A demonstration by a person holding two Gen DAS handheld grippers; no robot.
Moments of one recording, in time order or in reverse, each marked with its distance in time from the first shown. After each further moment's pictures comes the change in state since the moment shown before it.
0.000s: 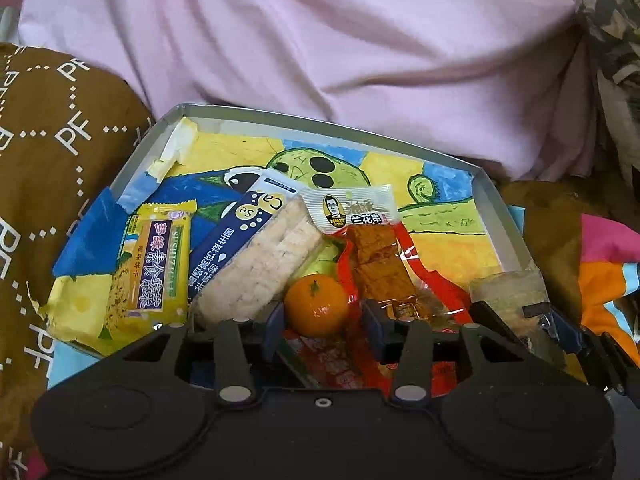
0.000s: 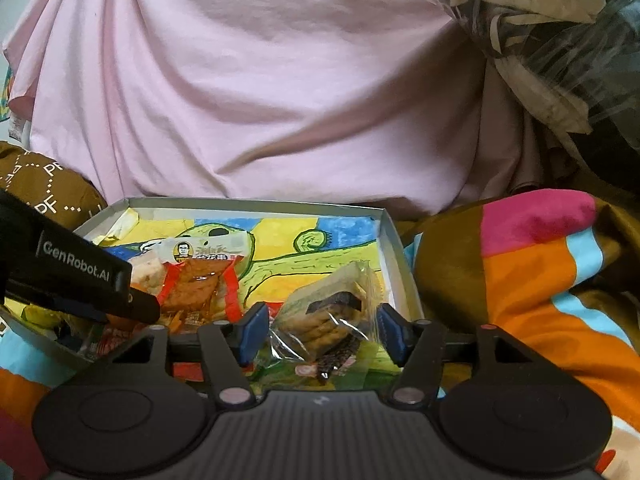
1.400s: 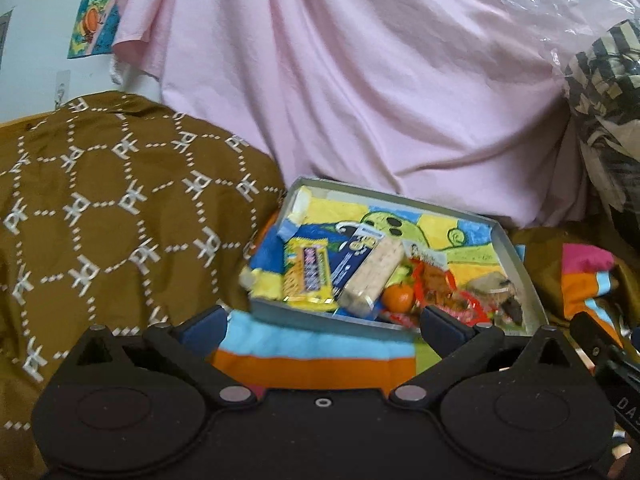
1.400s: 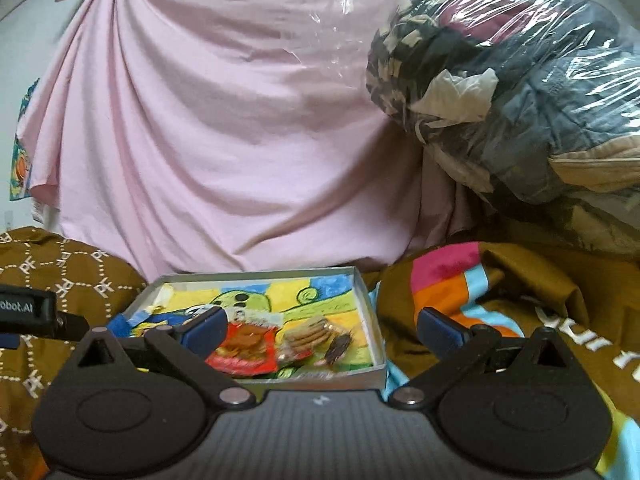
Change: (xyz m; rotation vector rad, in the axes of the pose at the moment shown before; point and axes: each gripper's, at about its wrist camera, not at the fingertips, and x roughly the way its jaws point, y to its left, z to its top) left arm -0.174 0.048 -0.052 -0.020 -0.208 0.141; right arm -0.150 0.015 0.007 0.131 -0.156 -0.057
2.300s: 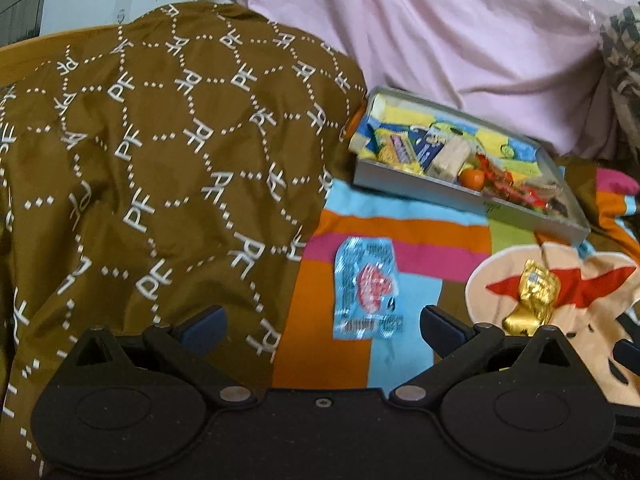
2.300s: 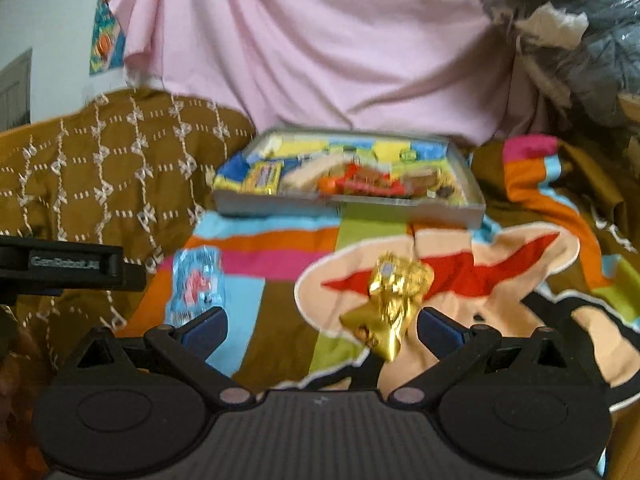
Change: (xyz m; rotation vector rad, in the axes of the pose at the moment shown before) left arm -0.050 0.078 -0.083 -0.043 0.187 0.089; right arm -0.076 0.082 -0.056 -0.150 0.384 0.153
